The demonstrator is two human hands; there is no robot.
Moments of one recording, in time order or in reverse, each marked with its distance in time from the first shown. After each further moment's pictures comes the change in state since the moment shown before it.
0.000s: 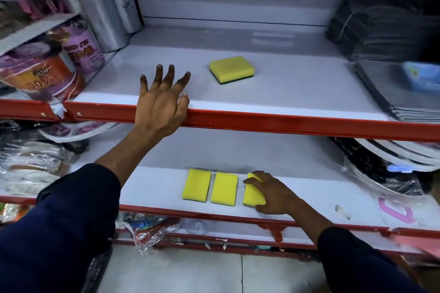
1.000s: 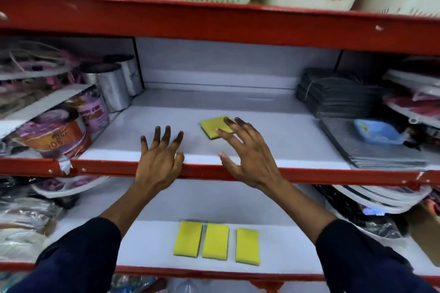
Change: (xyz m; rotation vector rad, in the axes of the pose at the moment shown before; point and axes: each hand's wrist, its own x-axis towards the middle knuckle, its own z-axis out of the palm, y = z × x) left_hand -0.008 0.005 -0.012 -0.040 -0.061 -0.016; right_hand -0.014 -0.100 -0.231 -0.109 1.031 -0.219
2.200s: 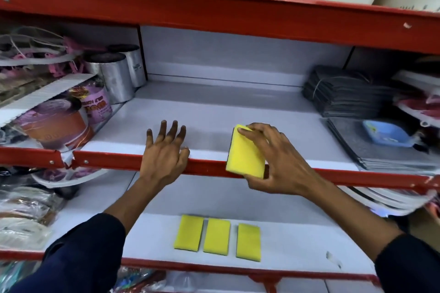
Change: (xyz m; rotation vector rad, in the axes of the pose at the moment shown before) left_hand 0.005 -0.004 0.006 0.028 0.017 0.000; right_hand -0.013 0.009 -0.057 0.025 -0.346 0.006
